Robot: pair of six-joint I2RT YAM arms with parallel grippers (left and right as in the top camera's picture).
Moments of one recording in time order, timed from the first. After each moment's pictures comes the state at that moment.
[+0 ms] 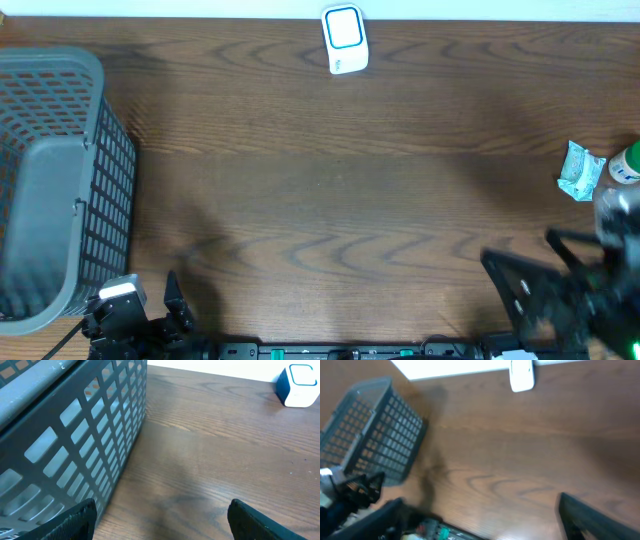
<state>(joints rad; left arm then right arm) -0.02 0.01 0.74 -1.20 -0.22 -0.14 0.12 0.95 2.03 -1.70 -0.40 0.21</state>
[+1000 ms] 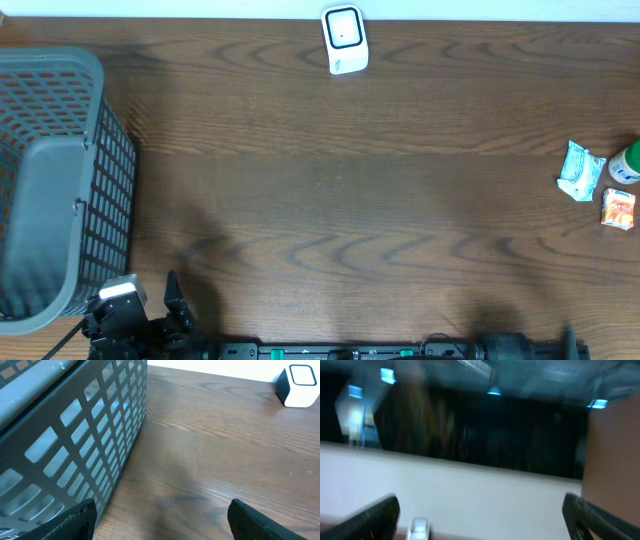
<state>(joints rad) -0.02 0.01 0.74 -1.20 -0.22 -0.14 0.02 0.00 1.06 -0.64 -0.05 -0.10</state>
